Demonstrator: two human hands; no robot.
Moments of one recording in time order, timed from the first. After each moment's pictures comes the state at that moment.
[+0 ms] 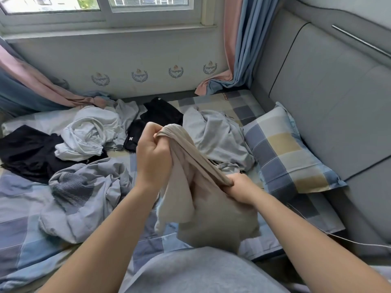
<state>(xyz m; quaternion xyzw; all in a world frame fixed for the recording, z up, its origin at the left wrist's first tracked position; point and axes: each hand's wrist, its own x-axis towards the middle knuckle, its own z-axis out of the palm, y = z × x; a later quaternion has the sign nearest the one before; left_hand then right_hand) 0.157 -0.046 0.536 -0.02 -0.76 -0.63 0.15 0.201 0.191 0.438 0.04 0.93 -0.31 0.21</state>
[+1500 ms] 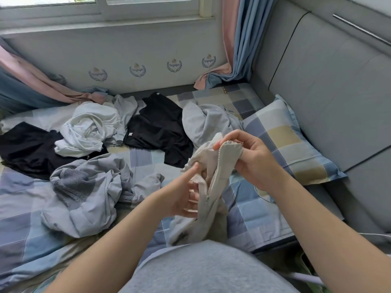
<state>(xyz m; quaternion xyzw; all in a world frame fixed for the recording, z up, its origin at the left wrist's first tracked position) 0.191 -0.044 0.459 0.12 -0.57 -0.59 -0.57 0.221 0.166 0.540 -0.04 0.59 -0.80 0.07</state>
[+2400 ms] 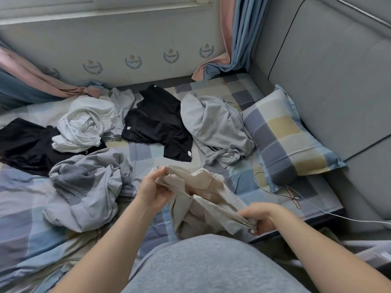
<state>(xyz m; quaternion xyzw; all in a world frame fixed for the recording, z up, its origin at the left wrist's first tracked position) 0.189 -0.085 0.415 0.26 -0.37 -0.85 -0.26 0.286 0.205 0.384 0.37 0.60 -0.50 0.49</state>
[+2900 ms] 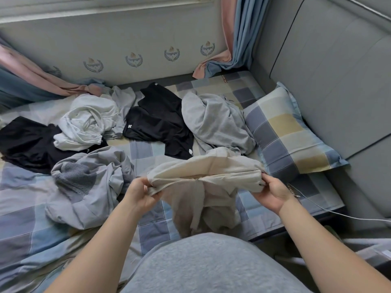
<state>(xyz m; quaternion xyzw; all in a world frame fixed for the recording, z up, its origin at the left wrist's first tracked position) 0.185 -0.117 0.404 0.35 -0.37 -0.82 -0.26 0.262 0.227 0.395 0.40 0.30 -0.86 0.10</state>
